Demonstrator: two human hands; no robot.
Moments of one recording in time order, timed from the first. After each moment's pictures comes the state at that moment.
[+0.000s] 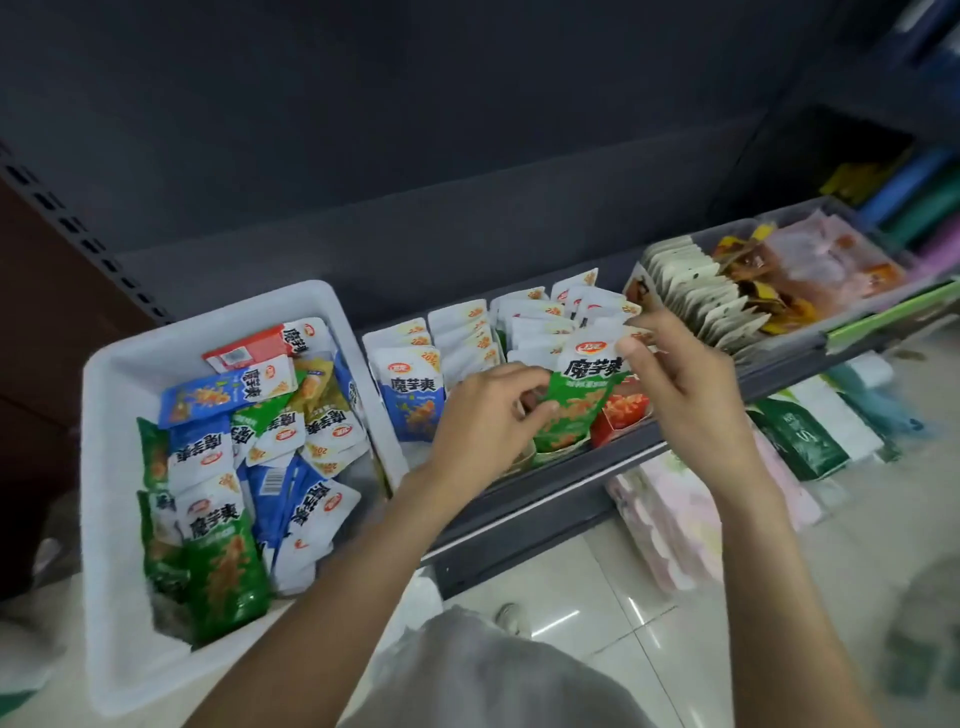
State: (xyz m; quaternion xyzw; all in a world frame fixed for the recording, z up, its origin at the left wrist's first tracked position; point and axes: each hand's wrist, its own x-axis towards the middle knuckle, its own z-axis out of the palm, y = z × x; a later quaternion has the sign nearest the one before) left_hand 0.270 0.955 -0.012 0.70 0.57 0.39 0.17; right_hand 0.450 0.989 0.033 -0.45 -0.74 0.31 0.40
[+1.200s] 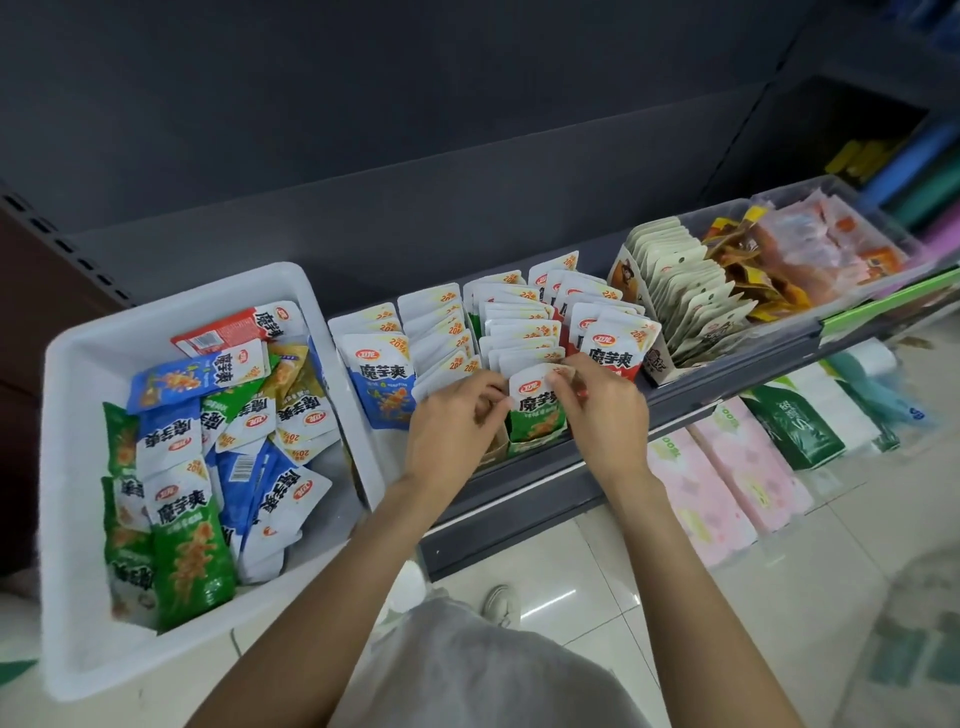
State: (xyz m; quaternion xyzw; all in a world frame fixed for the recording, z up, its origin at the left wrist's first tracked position) left_hand 0.287 0.962 -0.062 0.63 0.67 0.37 0.15; right_hand 0.447 1.011 -0.062 -0.58 -0.75 0.11 0.29
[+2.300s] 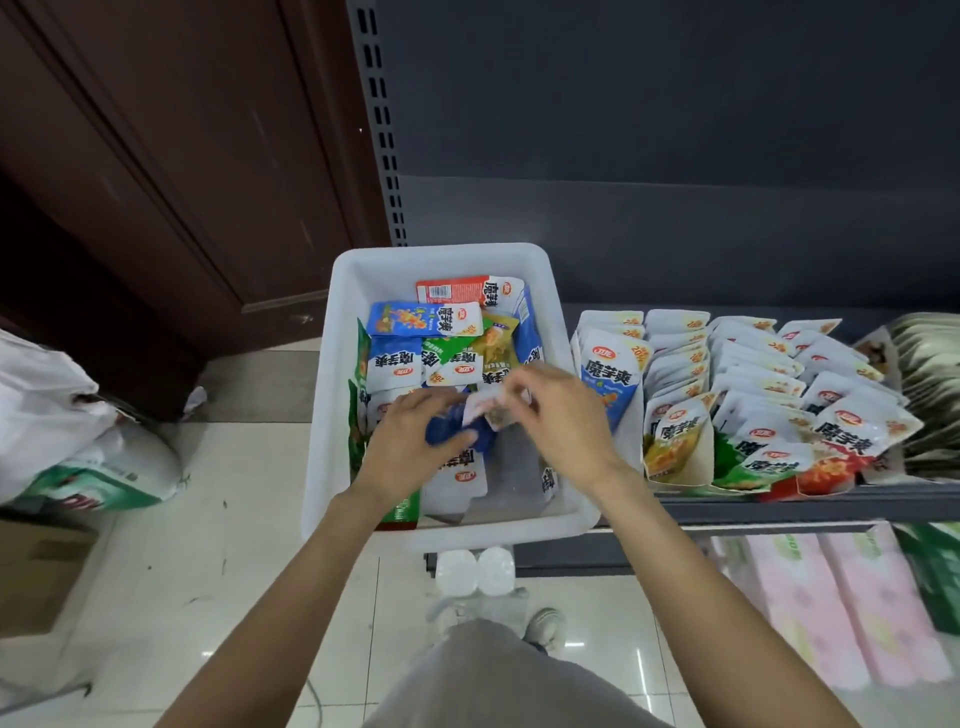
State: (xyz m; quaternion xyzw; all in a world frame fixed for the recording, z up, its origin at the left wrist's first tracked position) left_hand 0.073 0.821 -0.096 0.51 0.78 0.31 0.19; right_hand 0.223 0.937 -0.037 -0.31 -0.92 0.21 0.15
